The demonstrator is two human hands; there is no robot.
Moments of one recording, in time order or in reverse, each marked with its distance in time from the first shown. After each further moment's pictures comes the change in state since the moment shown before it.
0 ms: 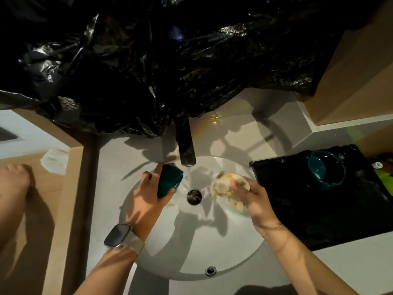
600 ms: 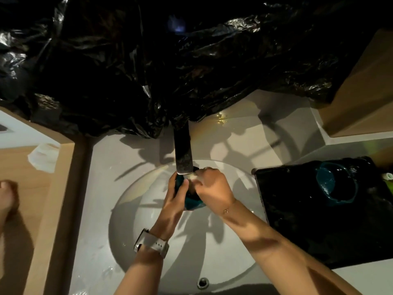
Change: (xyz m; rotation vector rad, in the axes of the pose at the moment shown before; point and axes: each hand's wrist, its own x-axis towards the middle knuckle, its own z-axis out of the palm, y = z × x) left_hand 0.014 0.053 0.067 -1.218 -0.178 -0.479; right_hand 0.057 -0.016 0.080 -1.037 -0.268 -0.387
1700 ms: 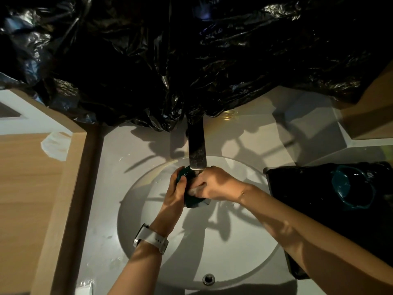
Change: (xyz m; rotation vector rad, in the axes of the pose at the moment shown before) left_hand 0.003 -0.006 -0.029 0.057 -0.081 0.029; right_hand 0.018 -0.015 -0.013 -0.021 -0.558 -0.112
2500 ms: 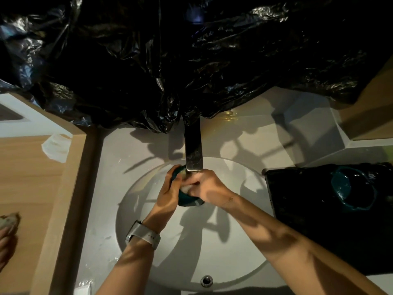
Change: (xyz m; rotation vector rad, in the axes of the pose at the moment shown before) left_hand 0.010 0.010 -0.002 0.122 0.114 0.050; right_hand 0.011 -0.002 0.026 0.563 0.245 0.128
